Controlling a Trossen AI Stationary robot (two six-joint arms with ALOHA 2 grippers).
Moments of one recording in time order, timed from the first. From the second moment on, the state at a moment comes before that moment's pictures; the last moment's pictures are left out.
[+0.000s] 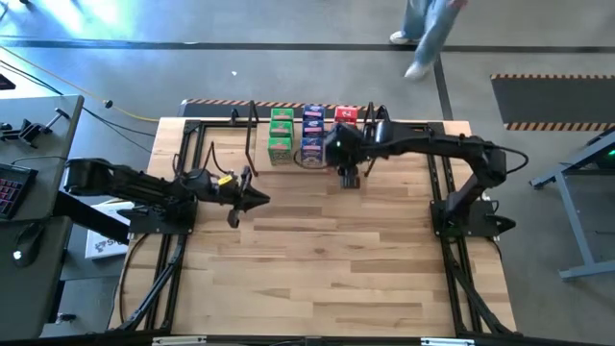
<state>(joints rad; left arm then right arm) 0.14 1.13 0.08 1.11 0.26 -0.17 -0.22 1.67 1.57 -0.97 0.13 -0.35</state>
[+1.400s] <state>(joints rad) 0.26 1.03 0.08 1.04 0.34 -0.17 -0.42 1.67 1.45 -0.80 0.10 -0.40</state>
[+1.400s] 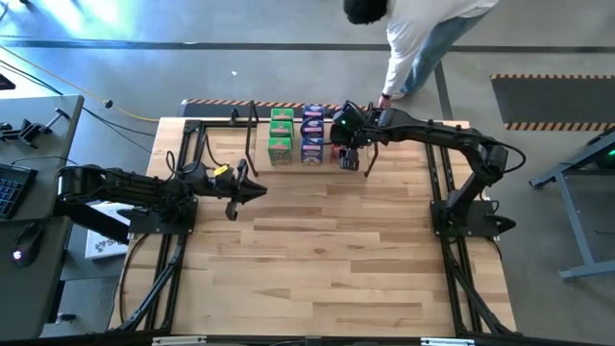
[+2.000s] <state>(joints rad) 0.41 0.96 0.08 0.86 0.40 -0.13 -0.24 1.53 1.38 -0.72 0.08 -0.34</state>
